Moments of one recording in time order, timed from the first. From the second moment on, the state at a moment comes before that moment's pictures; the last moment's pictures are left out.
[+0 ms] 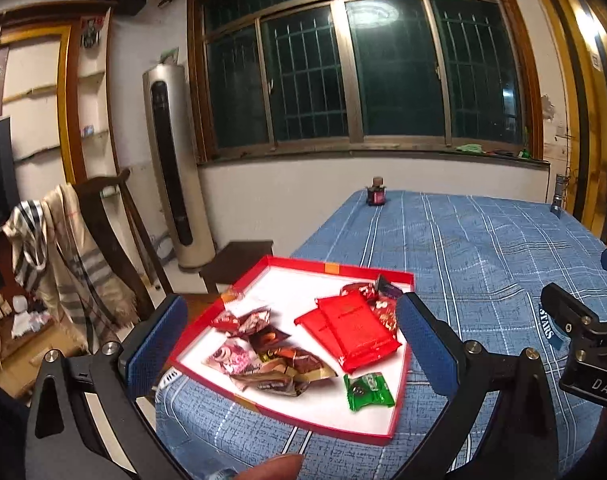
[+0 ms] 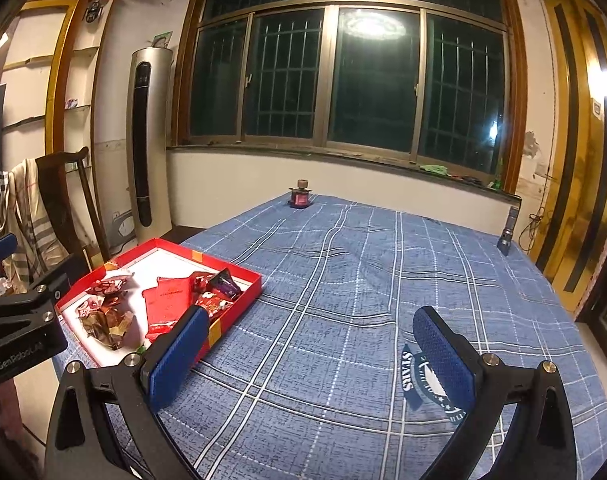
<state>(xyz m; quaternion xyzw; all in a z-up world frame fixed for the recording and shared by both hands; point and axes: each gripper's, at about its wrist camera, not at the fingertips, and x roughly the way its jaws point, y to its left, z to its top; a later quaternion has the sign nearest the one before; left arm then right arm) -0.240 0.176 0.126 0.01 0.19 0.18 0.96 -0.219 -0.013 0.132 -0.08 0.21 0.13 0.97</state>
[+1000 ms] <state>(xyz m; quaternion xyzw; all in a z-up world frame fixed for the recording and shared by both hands) -0.240 0.259 0.105 -0.03 0.23 0.25 0.94 -0.223 0.094 0.108 -0.17 0.22 0.21 0.94</state>
